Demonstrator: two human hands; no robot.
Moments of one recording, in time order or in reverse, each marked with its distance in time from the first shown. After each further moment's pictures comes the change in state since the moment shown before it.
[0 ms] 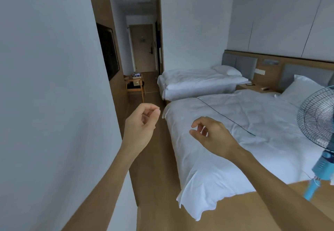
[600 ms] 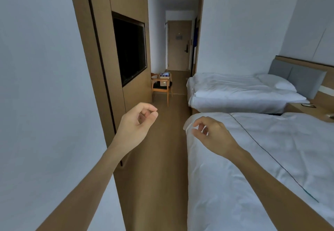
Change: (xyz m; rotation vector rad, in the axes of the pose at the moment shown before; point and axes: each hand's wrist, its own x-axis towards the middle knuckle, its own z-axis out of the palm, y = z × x) left_hand 0.265 -0.176 0.080 0.179 0.053 -0.093; right_hand 0.358 0.145 0.090 0.042 -0.155 -0.134
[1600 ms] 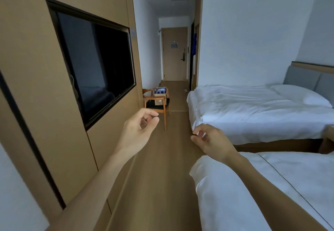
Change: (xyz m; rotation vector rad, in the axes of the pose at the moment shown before) left_hand 0.567 -0.343 0.193 0.003 -0.019 0.005; right_hand 0.617 0.266 0.155 0.047 -0.006 0.061
